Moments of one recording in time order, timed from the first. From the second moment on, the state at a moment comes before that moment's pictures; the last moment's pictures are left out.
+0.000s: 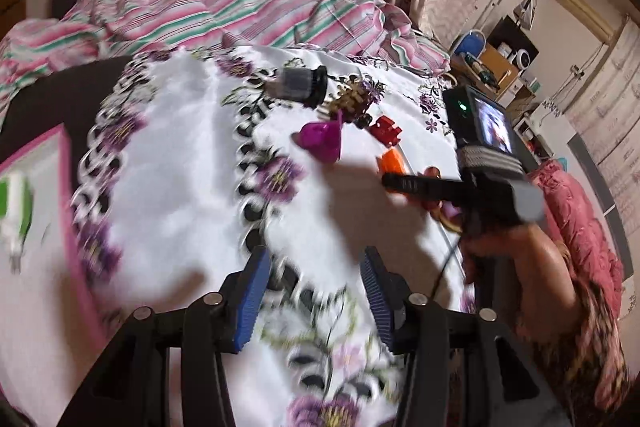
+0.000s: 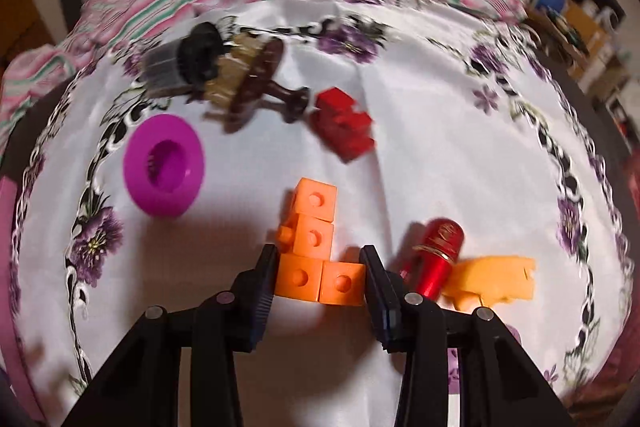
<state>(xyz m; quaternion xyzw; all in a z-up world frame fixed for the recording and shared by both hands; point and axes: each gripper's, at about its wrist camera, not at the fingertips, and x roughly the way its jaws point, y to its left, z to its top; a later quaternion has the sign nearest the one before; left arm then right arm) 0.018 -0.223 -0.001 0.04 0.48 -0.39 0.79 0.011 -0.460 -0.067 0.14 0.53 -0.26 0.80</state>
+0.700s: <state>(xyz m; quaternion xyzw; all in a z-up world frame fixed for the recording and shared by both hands) 0.113 -0.364 -0.053 0.10 0.50 -0.37 0.78 0.009 -0.470 -0.071 0.18 0.52 -0.25 0.79</state>
